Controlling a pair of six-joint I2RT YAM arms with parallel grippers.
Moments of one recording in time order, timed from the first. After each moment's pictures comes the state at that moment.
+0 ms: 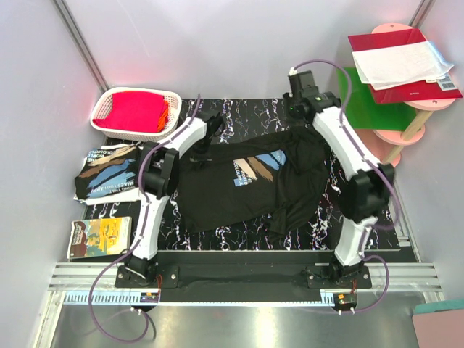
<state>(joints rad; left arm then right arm) -0.40 2.35 1.99 -1.21 -0.29 -0.53 0.34 1.94 1.95 -0.85 0.15 0.26</state>
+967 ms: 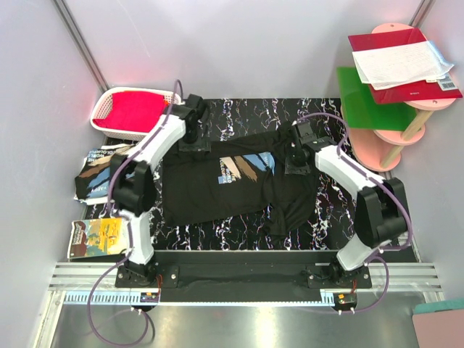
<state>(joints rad) -0.35 2.02 1.81 -1.07 -0.21 -0.44 0.37 1.62 1.20 -0.64 0.06 0.42</state>
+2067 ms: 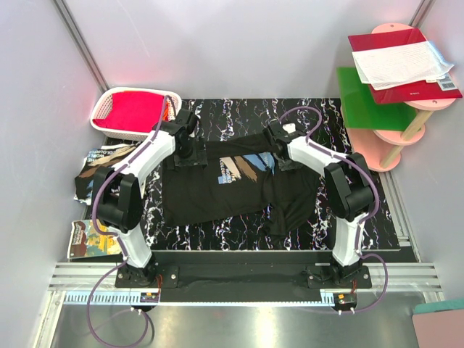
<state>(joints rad) -0.34 1.78 1.46 -0.92 -0.07 -0.45 0.47 1.96 1.43 -0.70 0.54 0.38</state>
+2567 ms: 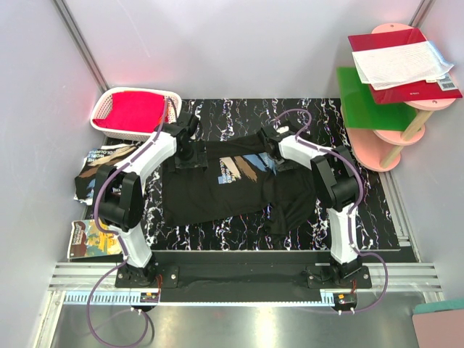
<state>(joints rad) -0.35 1.79 1.44 -0.90 -0.06 -0.45 0.48 2.12 1.52 -0.73 0.59 0.35</state>
